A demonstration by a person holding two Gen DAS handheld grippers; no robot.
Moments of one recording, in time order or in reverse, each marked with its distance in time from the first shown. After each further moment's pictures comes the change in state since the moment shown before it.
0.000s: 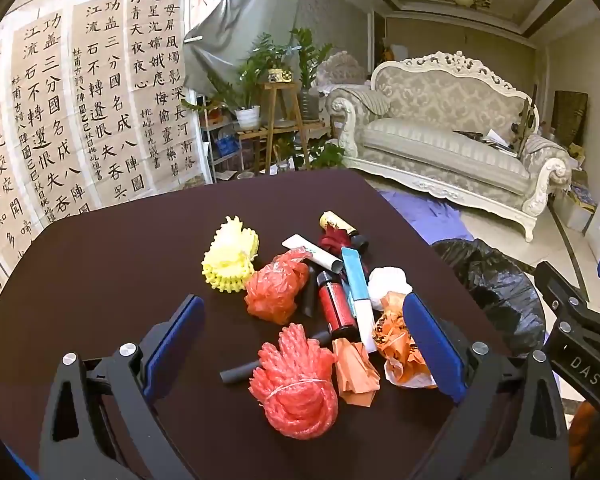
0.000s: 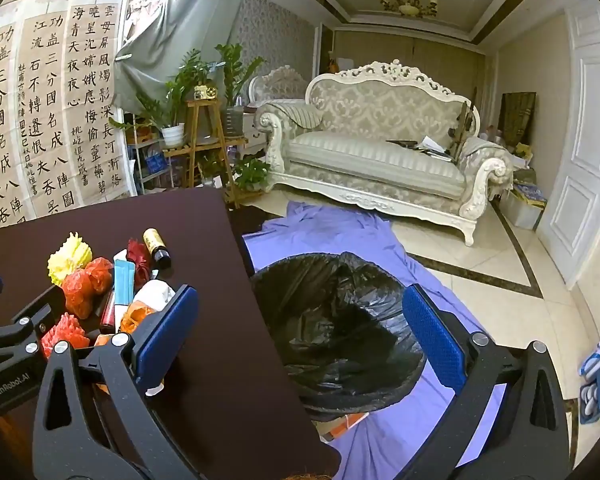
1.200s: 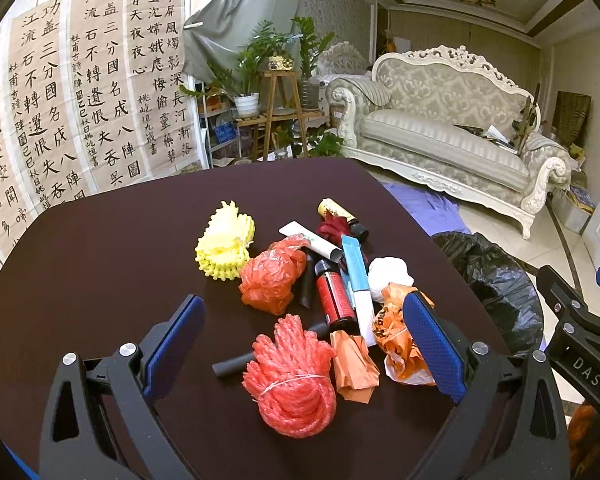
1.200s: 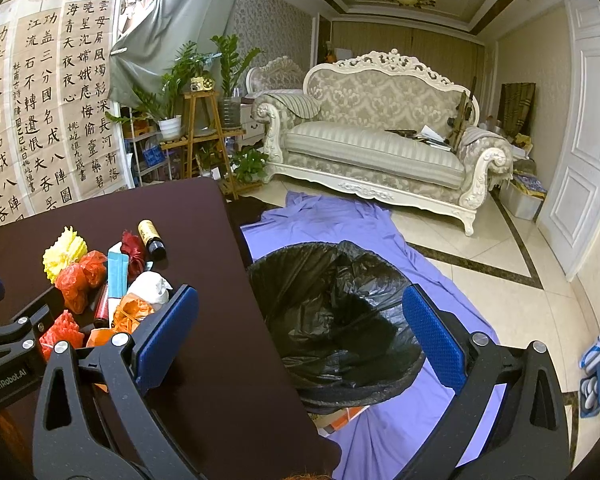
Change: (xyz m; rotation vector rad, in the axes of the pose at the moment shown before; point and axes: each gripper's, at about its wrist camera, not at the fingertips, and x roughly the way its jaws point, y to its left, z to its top) left arm 0.015 0.003 -0.012 -0.025 0.041 -0.013; right arm 0.005 0.002 -0.002 0.011 0.033 -0.004
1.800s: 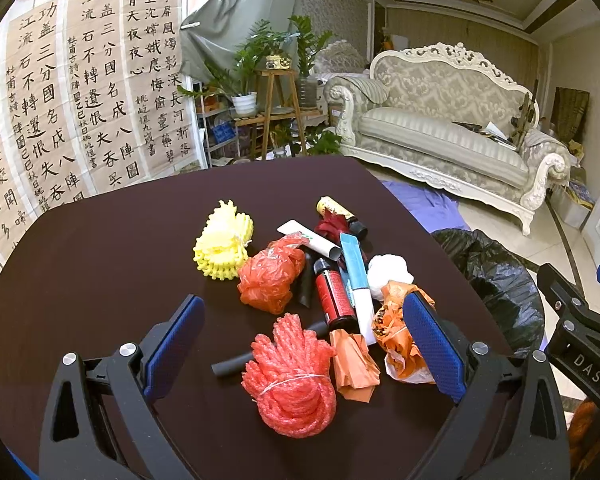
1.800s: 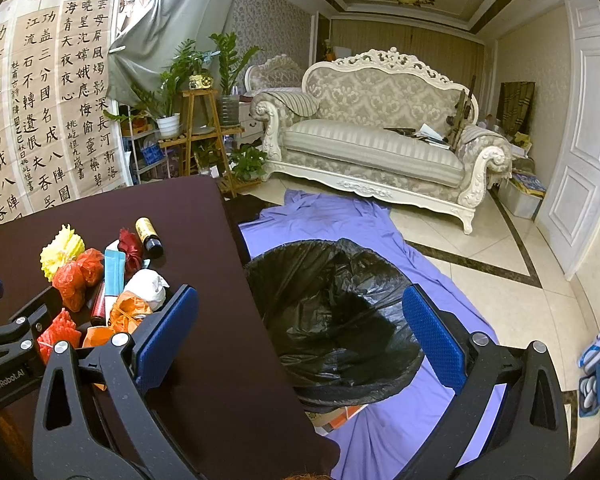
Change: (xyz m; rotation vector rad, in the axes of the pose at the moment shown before) left arm 0.002 -0.002 0.000 0.006 0.009 -0.005; right arm 0.001 -0.001 0.000 0.001 0.004 0.001
